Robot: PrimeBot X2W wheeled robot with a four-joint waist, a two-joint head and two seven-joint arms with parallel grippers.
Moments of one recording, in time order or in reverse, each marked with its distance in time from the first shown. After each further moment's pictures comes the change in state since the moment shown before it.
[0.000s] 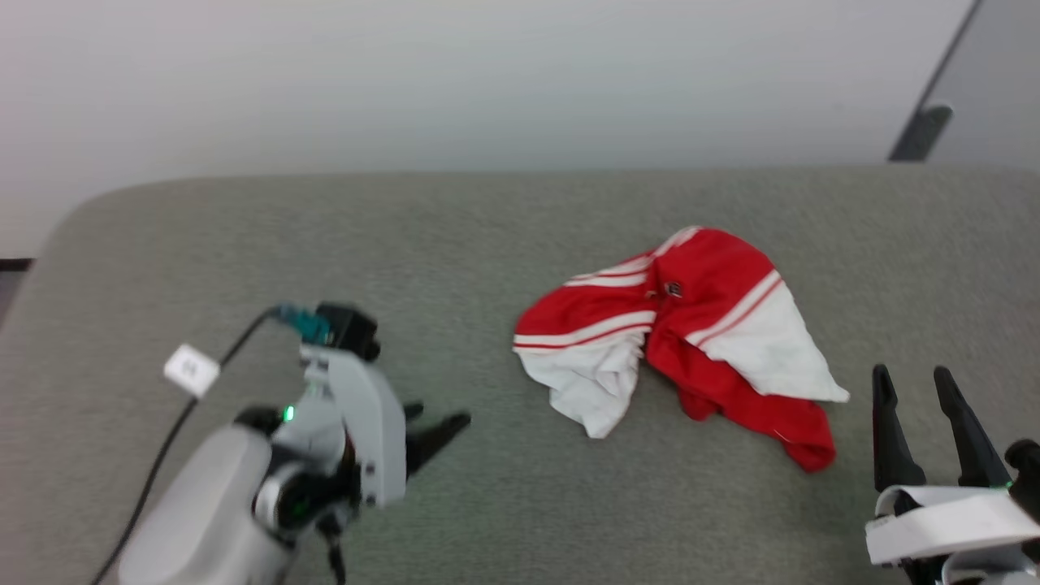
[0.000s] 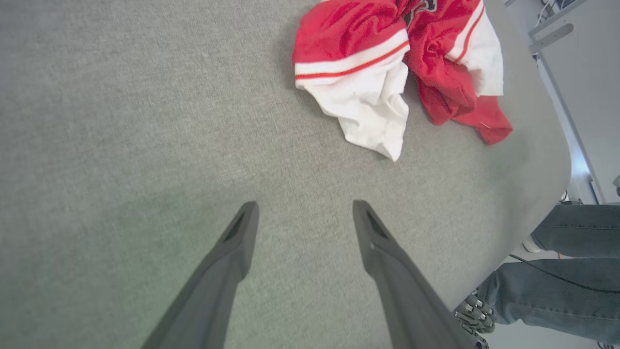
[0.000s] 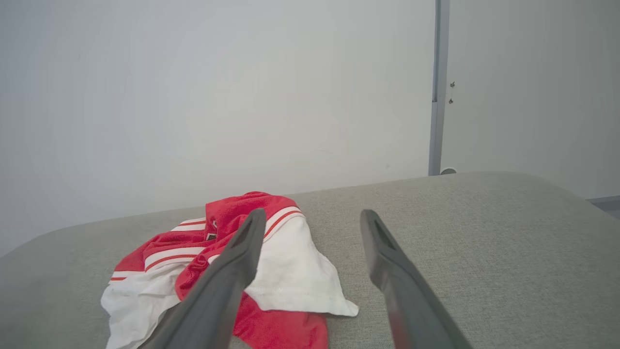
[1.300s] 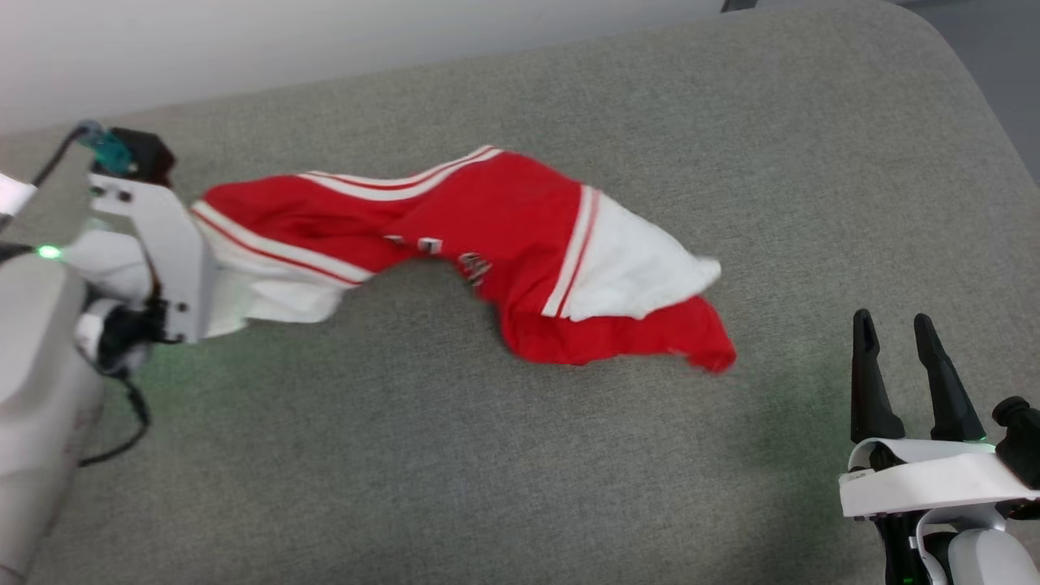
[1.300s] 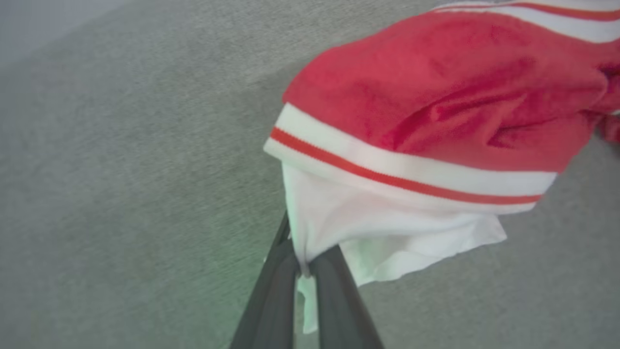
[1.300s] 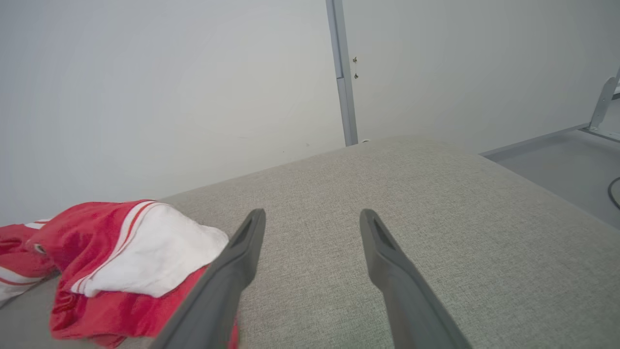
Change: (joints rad) left arm -0.471 0.224 -0.152 0.404 0.097 0.022 -0.048; right arm -0.092 0.078 0.002 -0.023 0.025 0.000 -0.005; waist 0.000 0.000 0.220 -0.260
